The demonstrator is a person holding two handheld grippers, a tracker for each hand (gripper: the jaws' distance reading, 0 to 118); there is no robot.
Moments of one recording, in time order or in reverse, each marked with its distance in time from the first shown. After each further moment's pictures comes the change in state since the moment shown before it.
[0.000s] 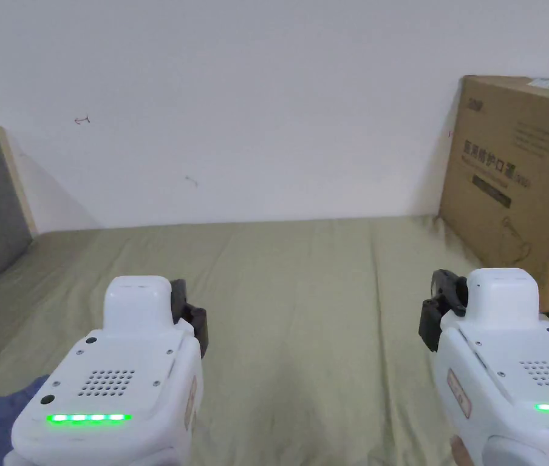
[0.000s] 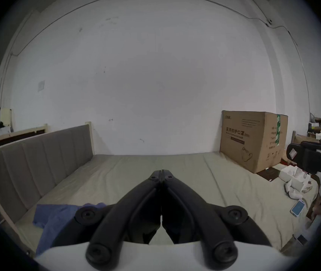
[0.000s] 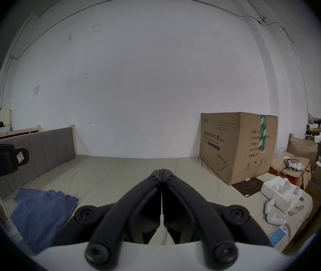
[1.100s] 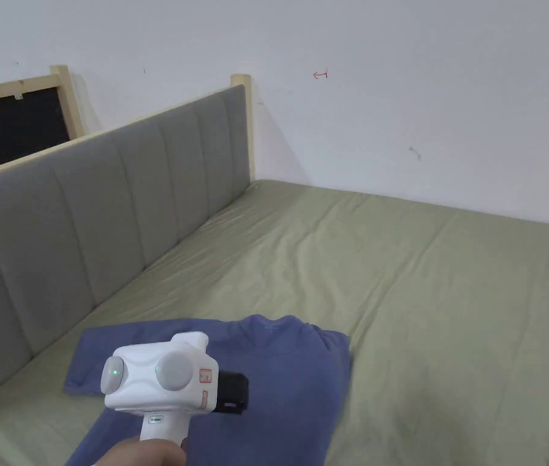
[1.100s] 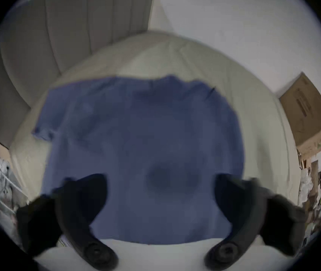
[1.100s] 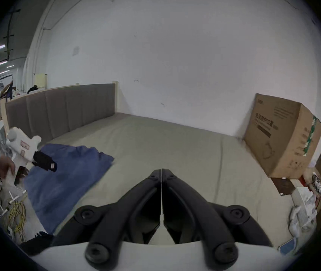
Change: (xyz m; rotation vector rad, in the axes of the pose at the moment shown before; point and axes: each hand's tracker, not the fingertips) left arm -0.292 -0.192 -0.101 -0.928 0.252 0.399; right arm -0.093 -0.057 -0.058 -0.277 0.327 0.177
